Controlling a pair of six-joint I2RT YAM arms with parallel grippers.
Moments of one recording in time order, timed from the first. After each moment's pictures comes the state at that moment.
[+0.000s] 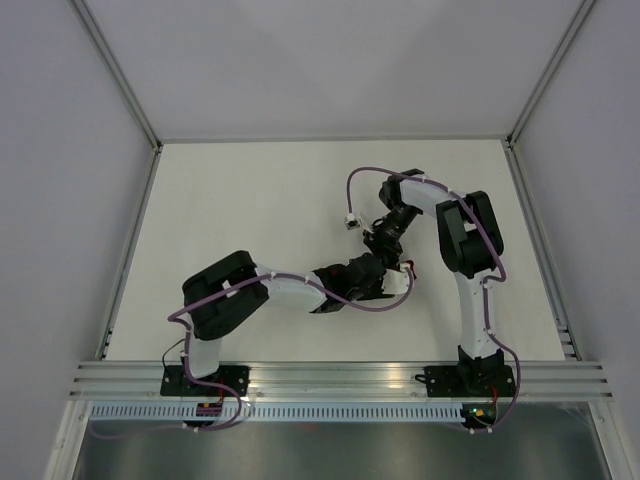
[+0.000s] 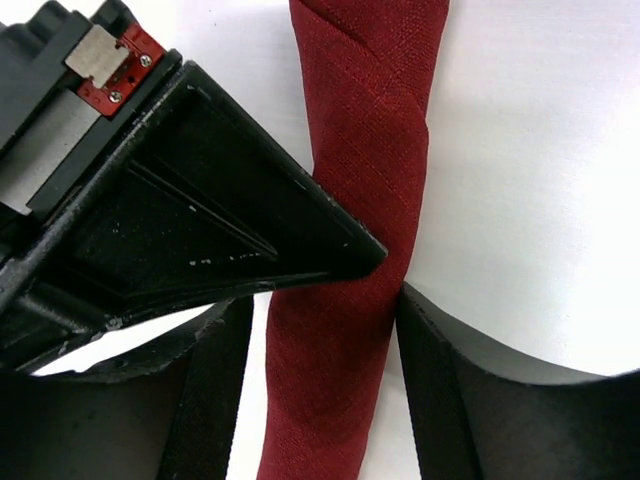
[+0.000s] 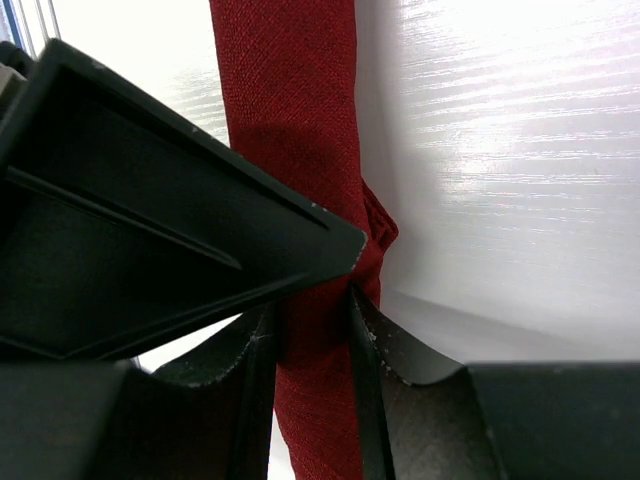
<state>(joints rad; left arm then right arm) -1.11 1.92 1.03 0.24 -0.23 0.56 0.34 2.24 1.63 -1.32 -0.71 -1.10</state>
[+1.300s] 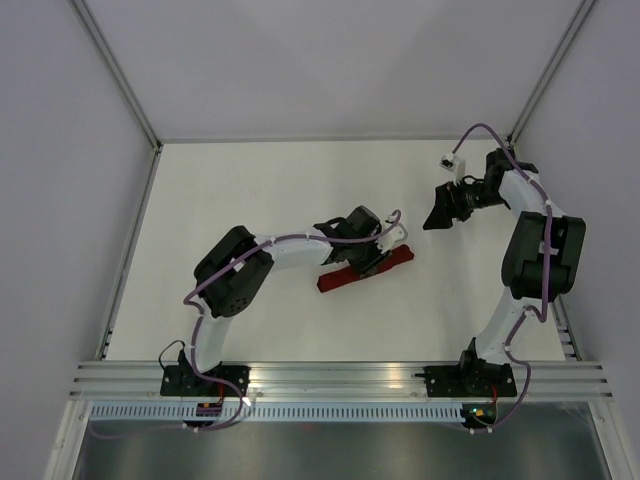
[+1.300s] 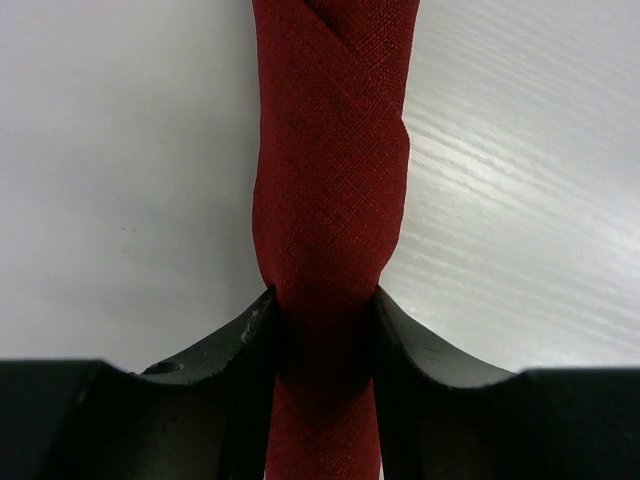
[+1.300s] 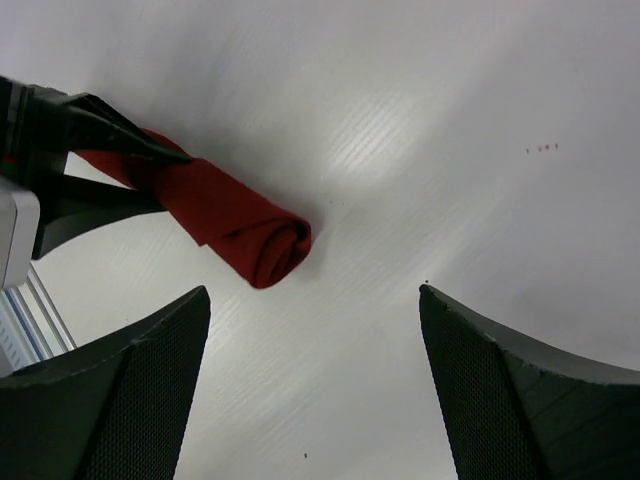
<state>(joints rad) -0.89 2.07 1.38 -0.21 0.20 0.24 -0.16 1.92 1.49 -0.95 -0.87 -0.68</state>
